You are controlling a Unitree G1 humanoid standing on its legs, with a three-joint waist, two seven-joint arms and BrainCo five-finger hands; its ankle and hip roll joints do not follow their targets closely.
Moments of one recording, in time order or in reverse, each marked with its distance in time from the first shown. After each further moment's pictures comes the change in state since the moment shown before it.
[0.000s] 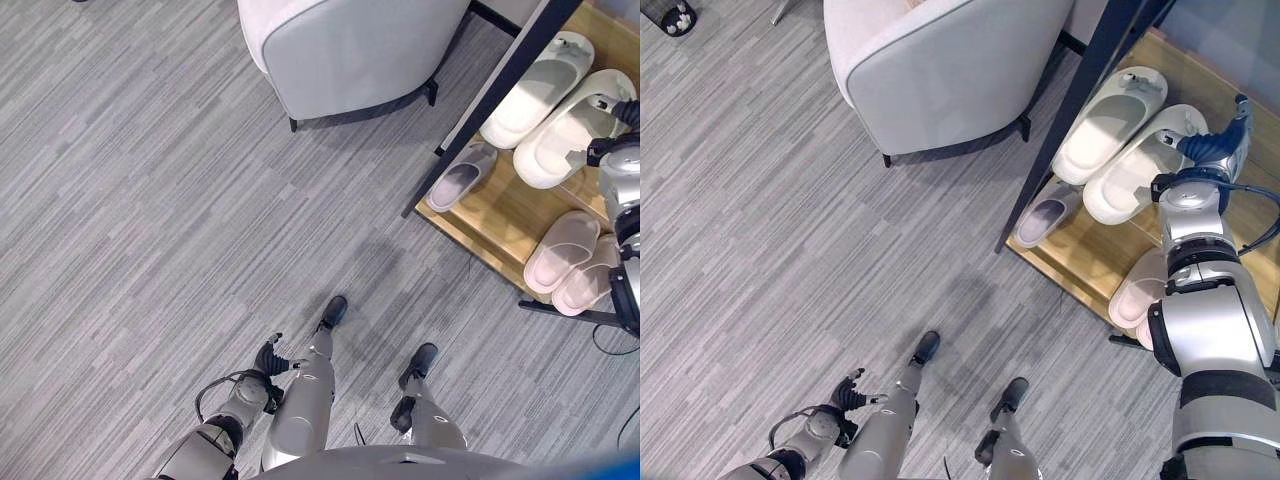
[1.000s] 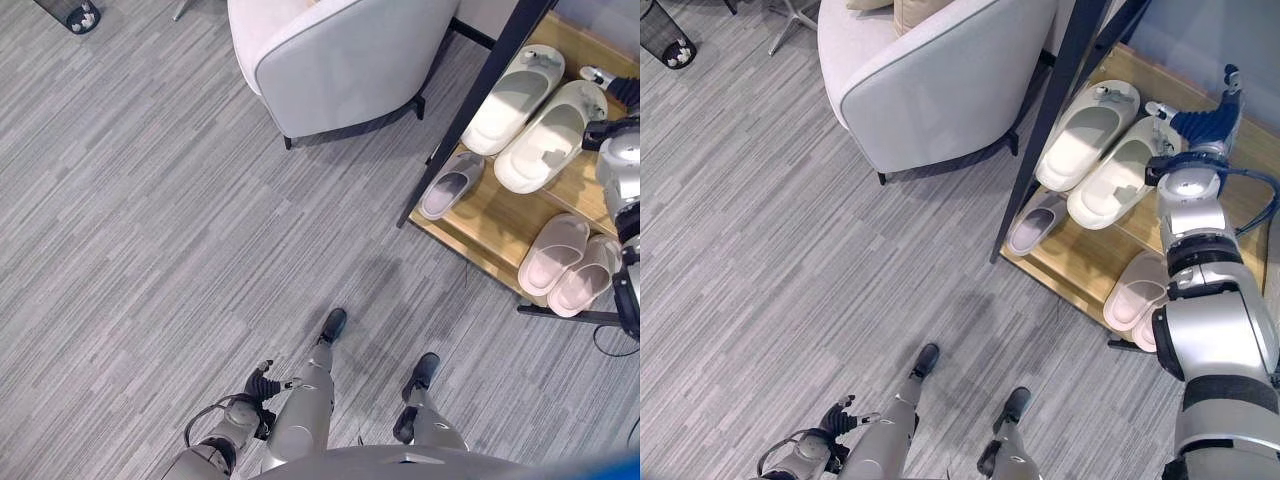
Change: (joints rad) left arm 0.074 -0.004 0.069 0.039 -0.034 0.012 -0.042; right arm 0.138 -0.013 -0.079 -0.285 0.075 -0.030 0.043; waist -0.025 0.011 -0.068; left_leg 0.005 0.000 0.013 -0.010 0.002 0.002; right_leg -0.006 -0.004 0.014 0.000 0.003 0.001
